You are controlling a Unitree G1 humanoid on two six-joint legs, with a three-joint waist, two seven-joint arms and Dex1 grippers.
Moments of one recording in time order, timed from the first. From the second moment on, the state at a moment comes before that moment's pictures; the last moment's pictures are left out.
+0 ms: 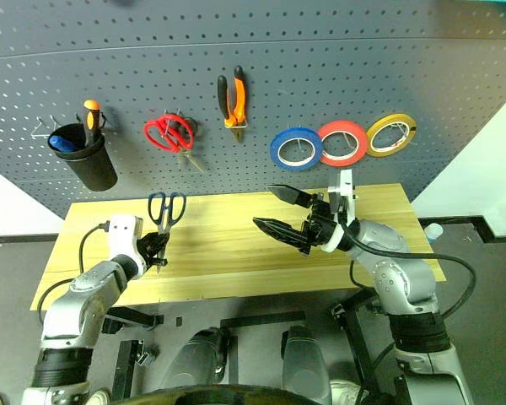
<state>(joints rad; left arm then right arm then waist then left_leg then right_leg) 0.02 0.33 0.14 -0.18 -0.28 0.51 -0.36 -0.24 -0.45 -0.04 -0.21 0.77 0.44 1.01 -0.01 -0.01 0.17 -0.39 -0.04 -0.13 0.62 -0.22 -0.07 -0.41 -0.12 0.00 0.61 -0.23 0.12</state>
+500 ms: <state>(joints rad) -0.01 0.27 0.23 -0.06 -0.37 0.03 -0.50 -0.26 -0.49 -0.11 -0.23 0.93 0.56 1.07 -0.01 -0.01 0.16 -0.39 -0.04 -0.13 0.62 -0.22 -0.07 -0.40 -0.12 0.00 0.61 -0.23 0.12</state>
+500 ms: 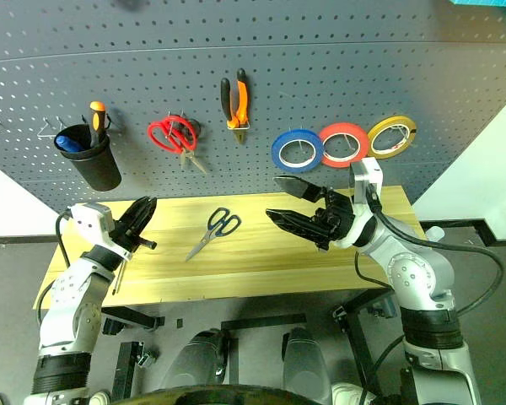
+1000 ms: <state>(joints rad) -0.35 0.32 0.01 0.15 -0.18 0.77 -0.28 -0.23 -0.47 -0.08 -0.24 0.88 0.56 1.04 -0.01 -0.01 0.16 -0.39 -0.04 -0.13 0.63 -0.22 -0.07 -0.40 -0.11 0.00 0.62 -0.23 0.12</state>
